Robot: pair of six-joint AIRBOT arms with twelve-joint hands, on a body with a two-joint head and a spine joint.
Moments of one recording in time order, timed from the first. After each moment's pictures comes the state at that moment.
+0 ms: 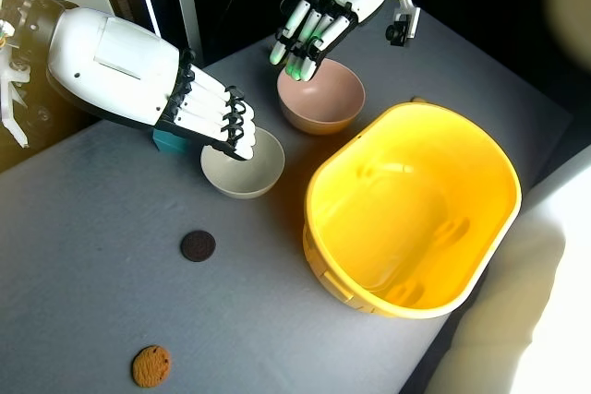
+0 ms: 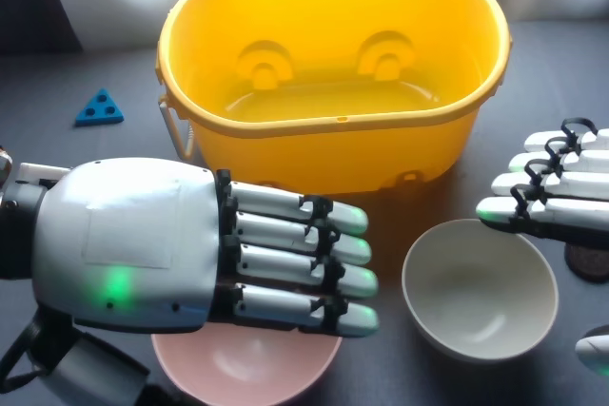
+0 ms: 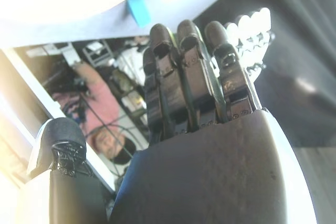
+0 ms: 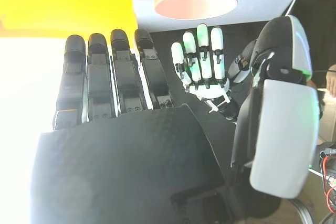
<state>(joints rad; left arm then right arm) 0.32 -0.81 0.97 1.27 -0.94 0.18 -0.31 -0.41 0.56 -0.79 0.28 -0.31</state>
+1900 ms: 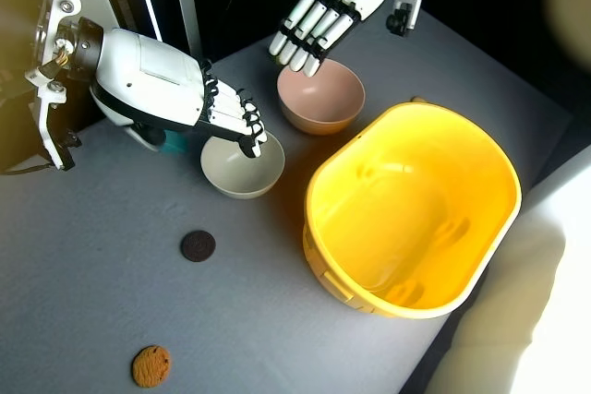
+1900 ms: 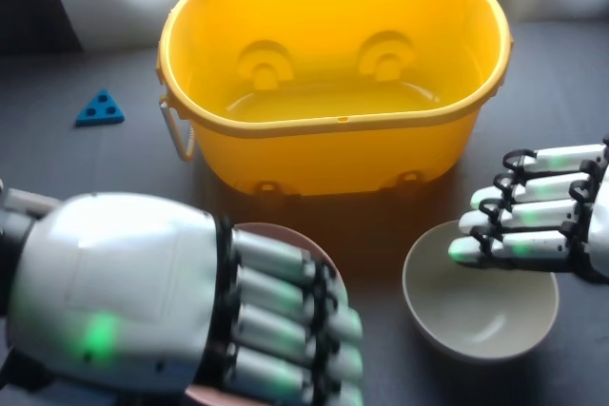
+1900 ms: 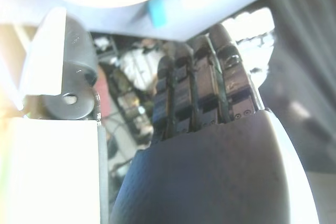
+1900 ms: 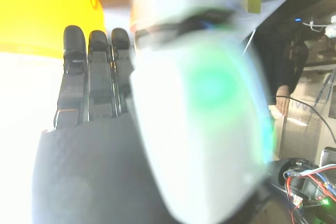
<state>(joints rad) 0.27 -0.74 0.88 1.48 -0.95 -0.09 -0.29 -0.56 0.65 -1.13 0.30 -0.17</state>
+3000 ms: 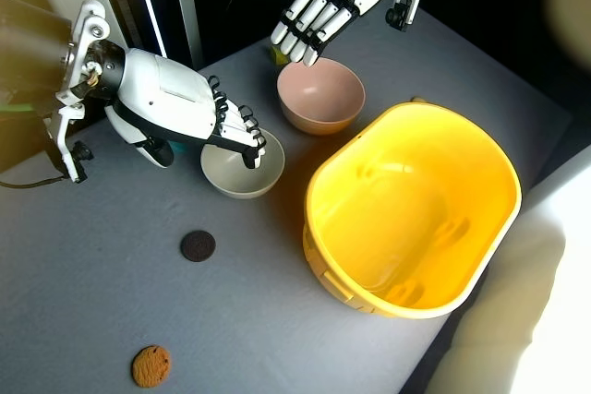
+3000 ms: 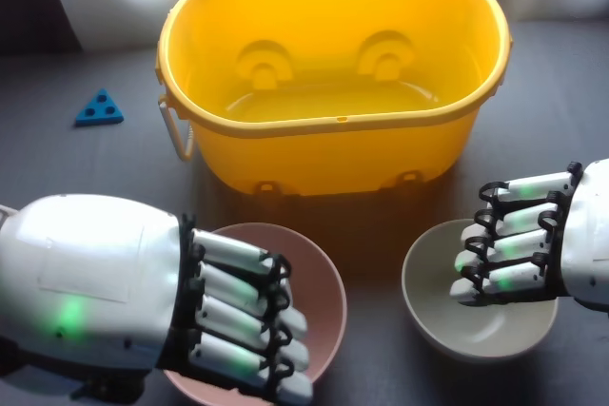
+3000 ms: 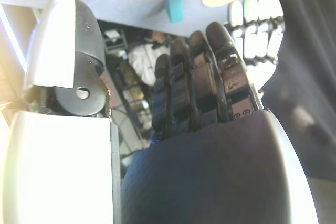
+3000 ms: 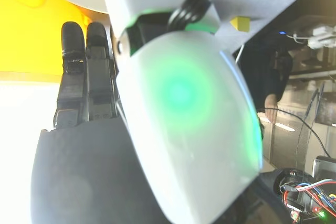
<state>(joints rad) 0.31 -0.75 0.96 1.47 -0.98 -0.13 -0.30 -0.64 0.70 -1.33 0.29 -0.01</state>
